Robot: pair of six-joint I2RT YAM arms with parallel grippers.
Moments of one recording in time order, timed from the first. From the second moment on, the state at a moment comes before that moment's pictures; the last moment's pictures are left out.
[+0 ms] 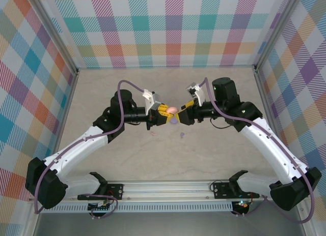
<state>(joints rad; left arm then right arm) -0.63 1.20 0.96 0.03 0.77 0.05 0.54 1.17 1.26 -0.71 -0.68 0.10</state>
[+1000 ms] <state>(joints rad) -0.64 1.19 0.96 -0.01 0.77 0.08 0.55 1.14 1.26 -0.63 -0.45 0.19</state>
